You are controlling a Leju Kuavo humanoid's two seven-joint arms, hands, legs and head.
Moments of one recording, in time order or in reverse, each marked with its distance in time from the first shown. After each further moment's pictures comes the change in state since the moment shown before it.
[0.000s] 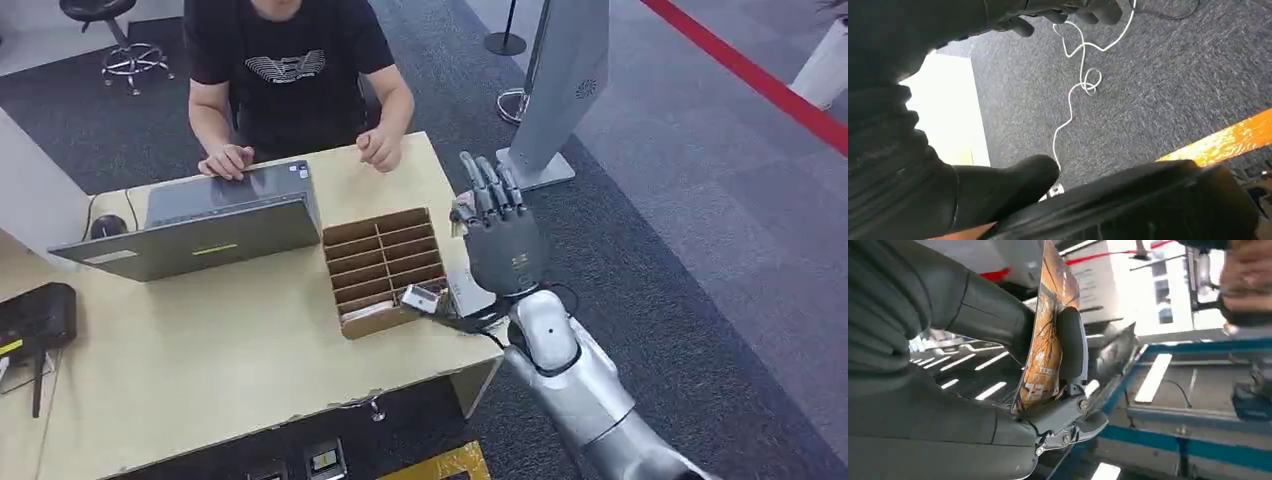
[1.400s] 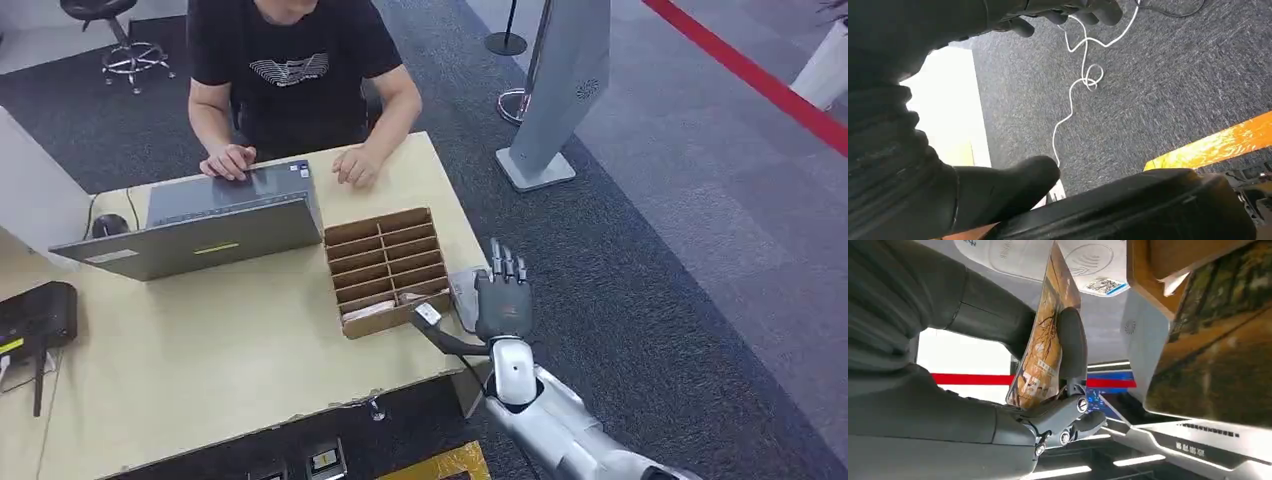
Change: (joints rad) left arm 0.001 0.000 0.000 -0.002 0.040 0.018 0.000; right arm -0.037 0.000 0.202 0.553 -0.063 0.011 0.577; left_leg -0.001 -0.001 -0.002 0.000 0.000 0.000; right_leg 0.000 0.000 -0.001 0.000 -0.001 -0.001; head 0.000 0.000
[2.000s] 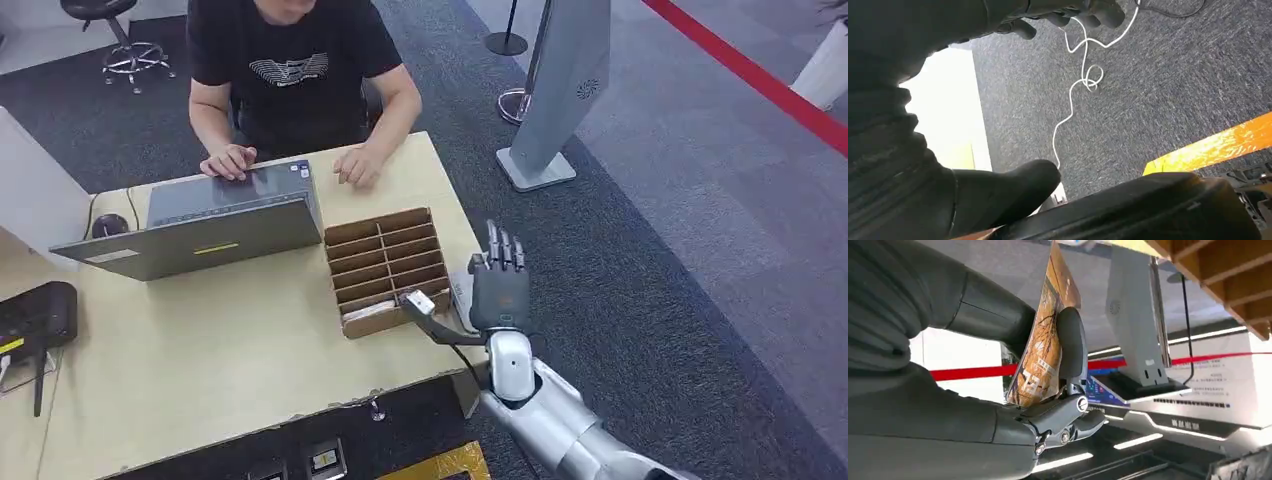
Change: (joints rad) left arm 0.000 0.003 0.000 -0.001 -0.002 -0.004 0.000; right arm 0.013 -0.005 0.000 -0.134 0.039 0.004 0.009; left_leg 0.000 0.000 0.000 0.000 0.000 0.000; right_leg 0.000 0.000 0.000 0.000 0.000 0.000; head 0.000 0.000
